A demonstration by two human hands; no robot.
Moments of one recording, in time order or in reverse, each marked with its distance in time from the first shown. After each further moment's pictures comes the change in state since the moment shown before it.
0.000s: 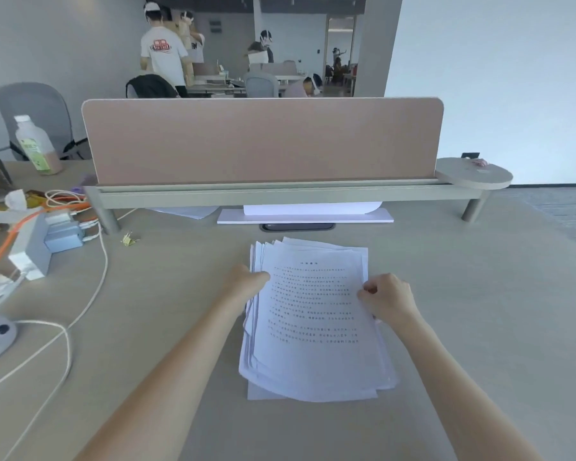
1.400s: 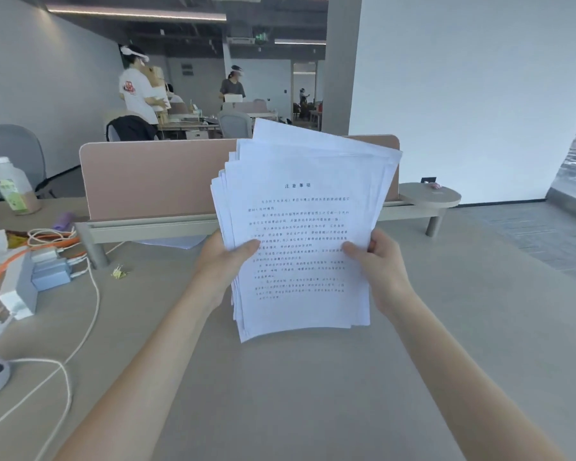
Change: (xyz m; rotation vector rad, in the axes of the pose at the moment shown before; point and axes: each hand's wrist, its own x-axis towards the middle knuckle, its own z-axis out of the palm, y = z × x) left_hand -0.058 0.043 -0.071 -0.574 -0.081 0.575; right_hand -0.060 -0.081 -0.075 0.947 0.157 -0.152
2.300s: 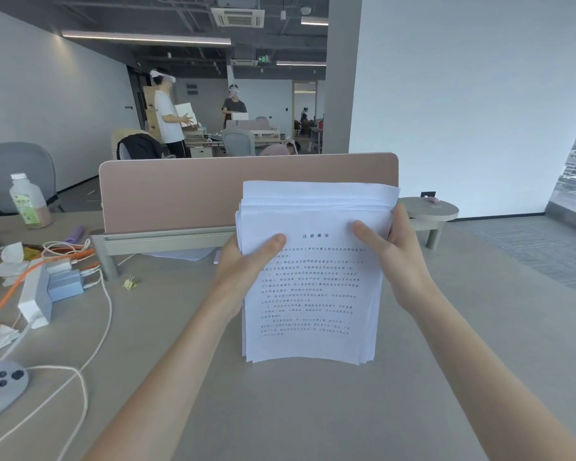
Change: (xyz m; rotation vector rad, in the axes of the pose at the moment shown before) left_hand -0.034 0.036 0.014 -0.142 -0.033 0.066; right_hand -0.030 -0.060 -0.005 0.034 -0.092 -0.296
